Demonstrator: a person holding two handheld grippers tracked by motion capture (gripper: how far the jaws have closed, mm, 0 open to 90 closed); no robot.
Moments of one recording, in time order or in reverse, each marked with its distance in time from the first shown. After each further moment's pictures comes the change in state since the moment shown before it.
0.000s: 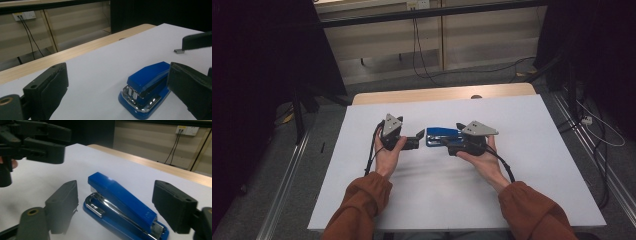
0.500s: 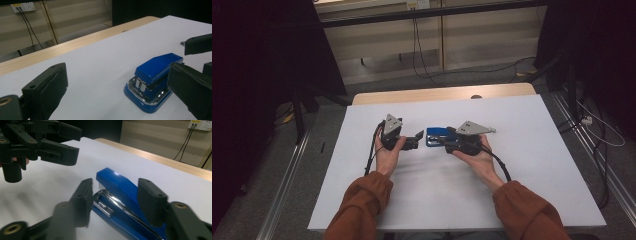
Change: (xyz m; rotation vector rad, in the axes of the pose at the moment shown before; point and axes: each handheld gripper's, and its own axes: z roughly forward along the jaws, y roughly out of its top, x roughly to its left) left arm 0.008 -0.009 0.003 0.053 0.002 -0.004; right arm 0.005 0.000 0.012 0.036 0.051 -0.021
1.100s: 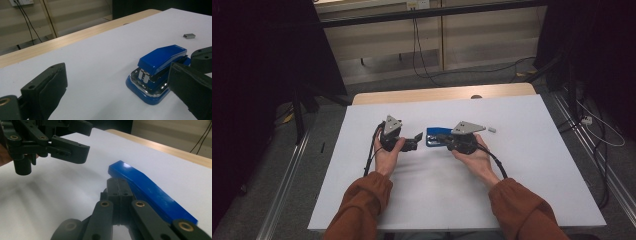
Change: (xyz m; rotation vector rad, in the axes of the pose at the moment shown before) left arm 0.004 -0.006 0.001 0.043 0.001 -0.001; right arm 0.002 0.000 0.011 0.075 0.081 -0.008
